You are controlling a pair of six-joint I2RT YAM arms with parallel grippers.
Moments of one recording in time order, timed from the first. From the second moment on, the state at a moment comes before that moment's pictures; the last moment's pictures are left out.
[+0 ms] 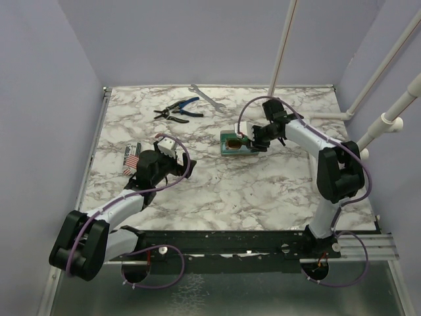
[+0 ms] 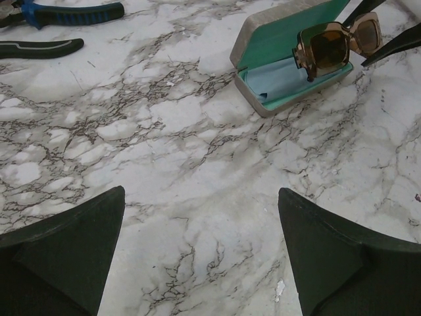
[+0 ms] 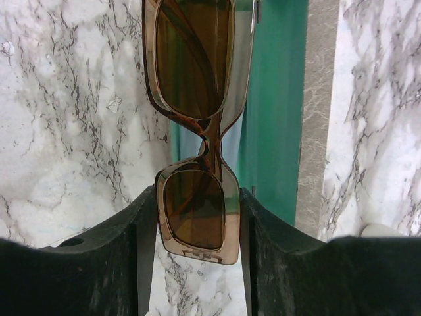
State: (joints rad) left arm -0.37 1.15 0.37 0.52 0.24 -0.11; right arm 0.32 1.83 1.36 -0.62 -0.51 -1.26
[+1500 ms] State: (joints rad) left arm -0.36 1.17 0.38 0.51 0.24 -0.09; right arm 0.36 2.02 1.45 -0.59 -0.42 -1.32
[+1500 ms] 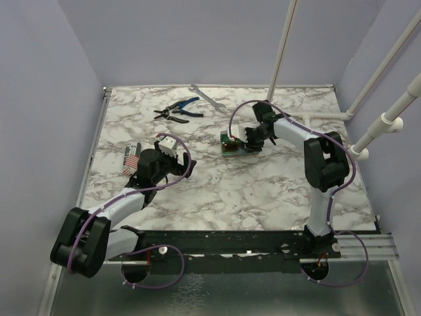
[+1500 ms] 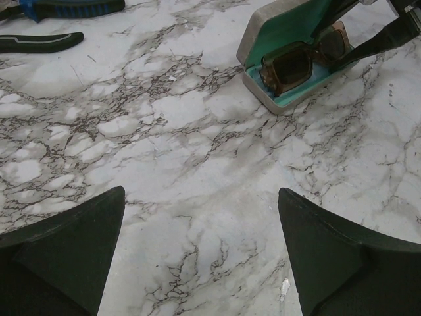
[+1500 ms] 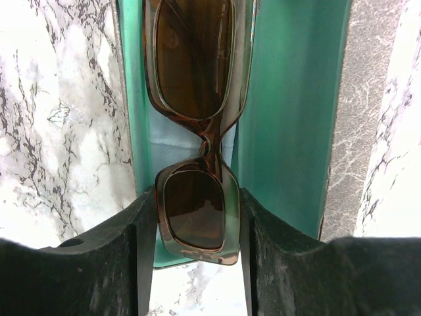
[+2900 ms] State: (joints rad) left arm -0.36 1.17 0.38 0.51 0.24 -0.06; right arm 0.40 1.86 1.28 -0.57 -0.37 -1.35
